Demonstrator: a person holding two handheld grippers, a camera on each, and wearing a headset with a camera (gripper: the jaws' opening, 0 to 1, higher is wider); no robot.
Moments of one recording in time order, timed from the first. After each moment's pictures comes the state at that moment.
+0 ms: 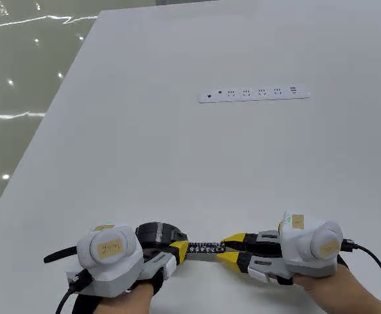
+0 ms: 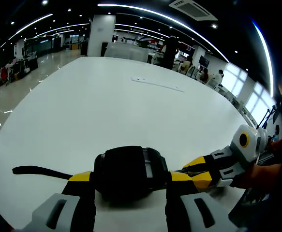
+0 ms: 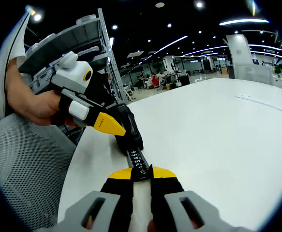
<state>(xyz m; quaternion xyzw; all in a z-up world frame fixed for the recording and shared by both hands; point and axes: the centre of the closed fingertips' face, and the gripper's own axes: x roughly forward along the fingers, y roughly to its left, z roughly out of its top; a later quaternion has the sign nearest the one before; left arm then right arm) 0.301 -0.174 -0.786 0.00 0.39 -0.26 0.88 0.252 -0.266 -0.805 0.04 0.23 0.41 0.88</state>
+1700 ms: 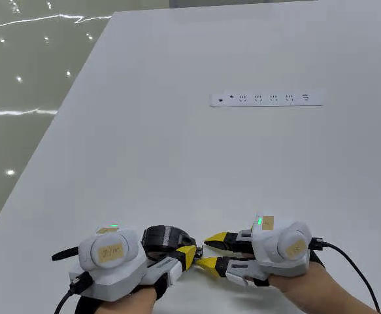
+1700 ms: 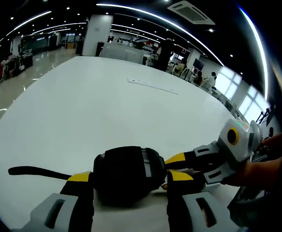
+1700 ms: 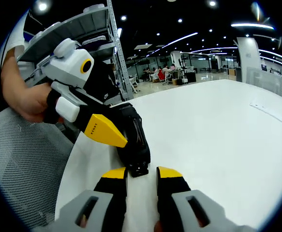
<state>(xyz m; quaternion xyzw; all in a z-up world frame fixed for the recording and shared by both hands) 0.301 -0.172 -0.783 -0.02 0.39 -0.29 0.87 0.270 -0.229 -0.803 -0.01 0.25 0.43 0.87</state>
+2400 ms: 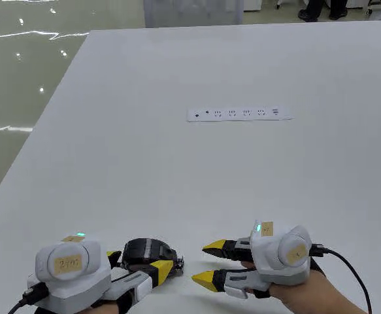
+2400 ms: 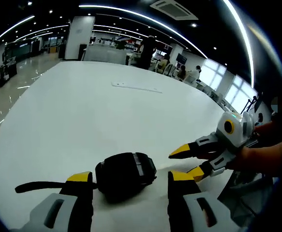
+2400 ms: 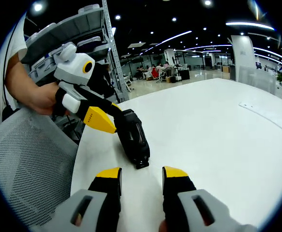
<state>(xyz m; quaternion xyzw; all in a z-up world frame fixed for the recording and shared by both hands) 0.295 -0.167 -0.754 0.01 0.38 -0.36 0.85 0.249 -0.252 -0.778 -0.01 0.26 0.40 0.88</state>
